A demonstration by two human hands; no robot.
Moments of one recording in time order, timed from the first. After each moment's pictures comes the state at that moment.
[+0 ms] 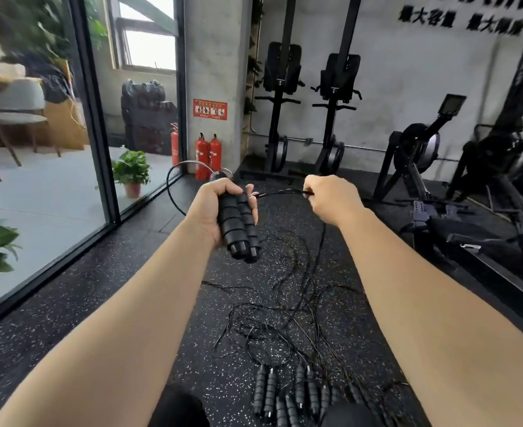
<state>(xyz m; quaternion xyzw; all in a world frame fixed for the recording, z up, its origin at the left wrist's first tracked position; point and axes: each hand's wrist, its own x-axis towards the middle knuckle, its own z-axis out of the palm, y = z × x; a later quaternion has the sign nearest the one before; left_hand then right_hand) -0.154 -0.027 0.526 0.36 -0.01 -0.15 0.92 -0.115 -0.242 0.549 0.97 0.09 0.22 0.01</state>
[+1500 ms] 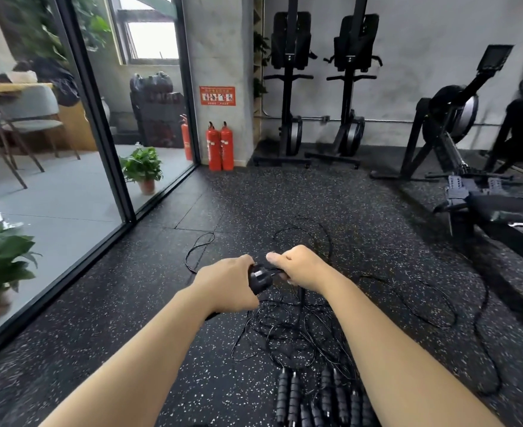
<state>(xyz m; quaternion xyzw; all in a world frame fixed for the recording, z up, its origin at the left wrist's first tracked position) -0.133 -0.042 0.437 0.99 -0.10 -0.05 0.10 -0.085 -0.215 0.412 0.91 0.12 -0.08 -0.40</state>
